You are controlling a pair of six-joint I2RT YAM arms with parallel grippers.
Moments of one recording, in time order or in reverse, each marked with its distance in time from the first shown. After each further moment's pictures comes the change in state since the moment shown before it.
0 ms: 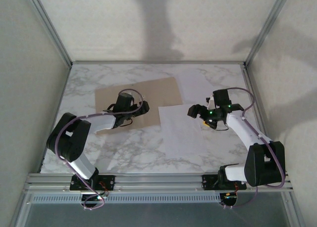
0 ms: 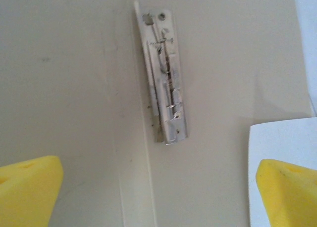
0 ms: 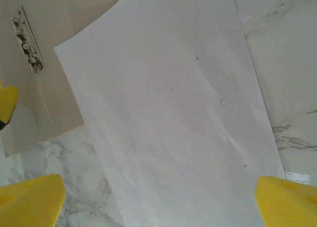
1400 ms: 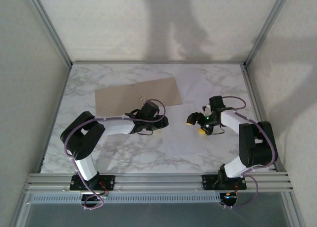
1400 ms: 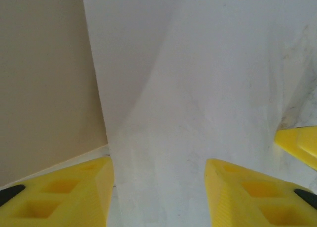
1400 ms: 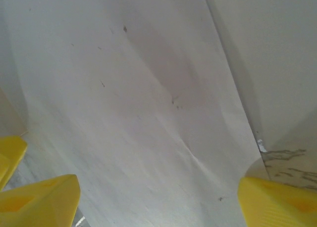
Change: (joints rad) left arm -0.318 0.112 0.122 -0.127 0.090 -0.241; right arm -0.023 0.216 -0.101 0.163 -0.084 -0.003
